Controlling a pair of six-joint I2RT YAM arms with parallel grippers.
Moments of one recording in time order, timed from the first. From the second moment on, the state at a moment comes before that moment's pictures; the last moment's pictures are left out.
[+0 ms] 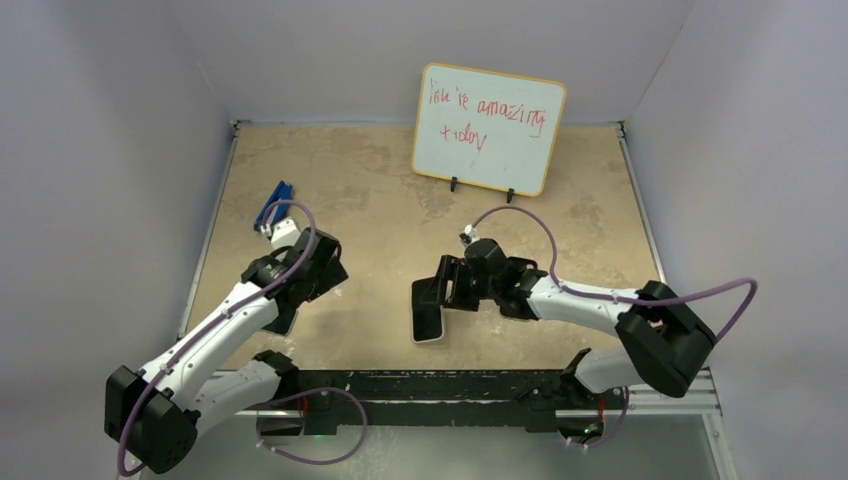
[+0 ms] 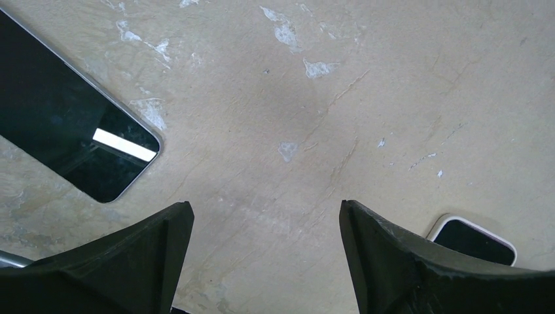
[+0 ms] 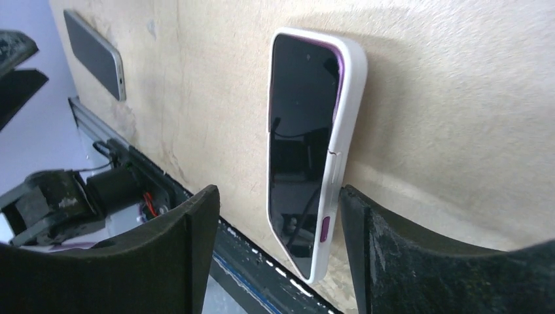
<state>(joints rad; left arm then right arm) -0.52 0.98 0.74 -0.87 -0.45 -1.02 0.81 1.40 0.58 0.08 -0.25 0.95</state>
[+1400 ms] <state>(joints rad) -0.52 0.92 0.68 -0.54 -0.04 -0.60 0.62 1.36 0.69 -0.45 0.33 0.81</state>
